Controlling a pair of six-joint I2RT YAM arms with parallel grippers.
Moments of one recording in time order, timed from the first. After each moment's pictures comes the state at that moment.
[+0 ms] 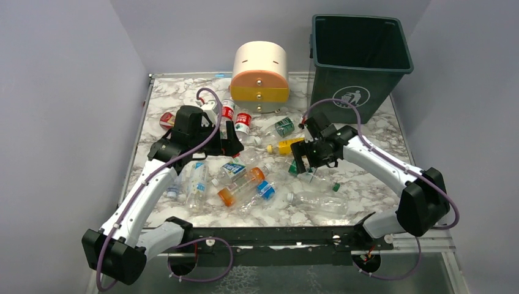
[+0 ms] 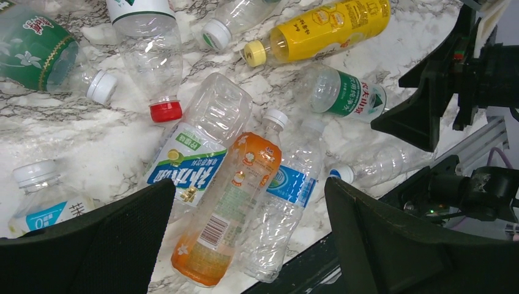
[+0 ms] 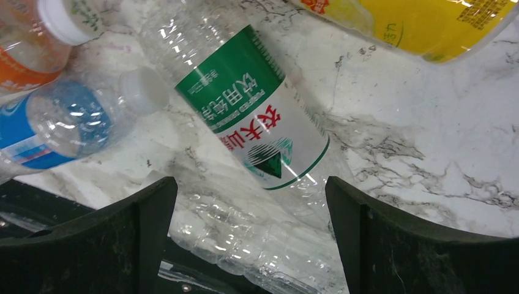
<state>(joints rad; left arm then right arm) -0.37 1.05 1.02 -0.66 0.33 -0.35 0.58 1.41 1.07 -0.80 -0.04 0.22</state>
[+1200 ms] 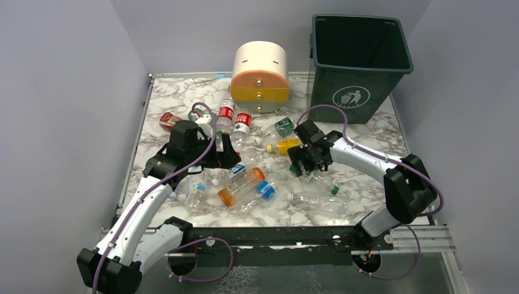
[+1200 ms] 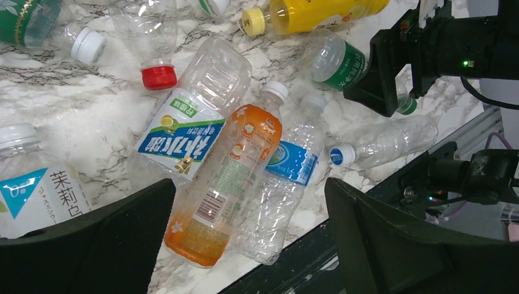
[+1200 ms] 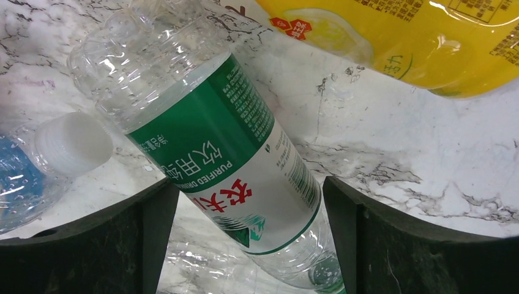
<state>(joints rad) -0.37 0.91 0.88 -0.65 0.34 -0.36 0.63 1.55 1.01 -0.69 0.11 0.25</state>
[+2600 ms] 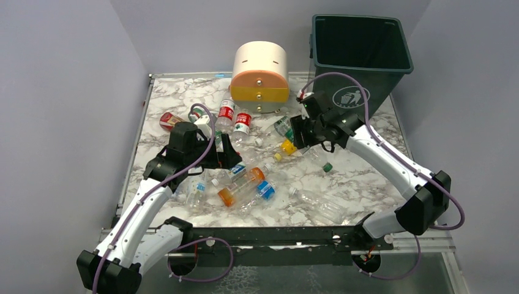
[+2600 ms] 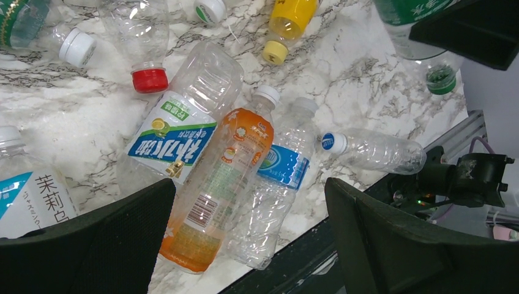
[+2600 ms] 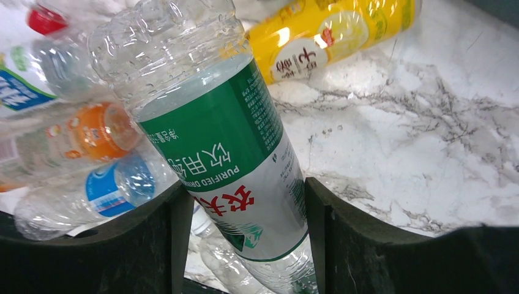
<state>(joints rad) -0.37 0.88 0.85 -0.61 0.36 -0.41 0.64 1.44 1.32 -0.82 0.13 0.23</state>
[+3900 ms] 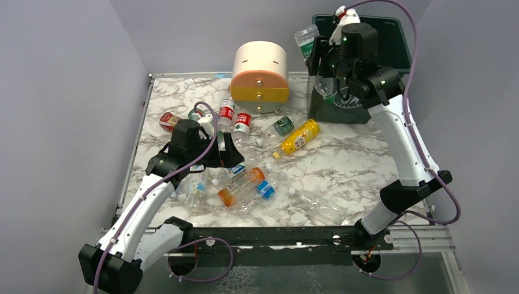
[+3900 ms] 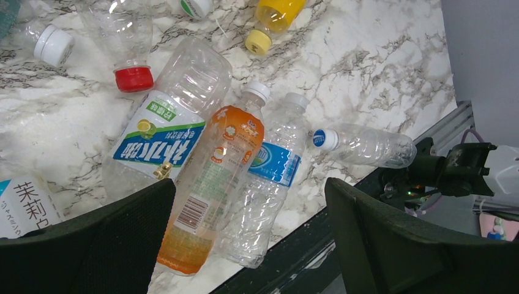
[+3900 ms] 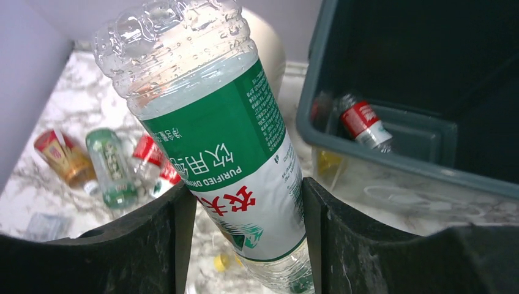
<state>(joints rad) -0.37 0.93 0.86 -0.61 0.40 -0.41 0.51 1.63 2.09 -0.83 0.24 0.19</state>
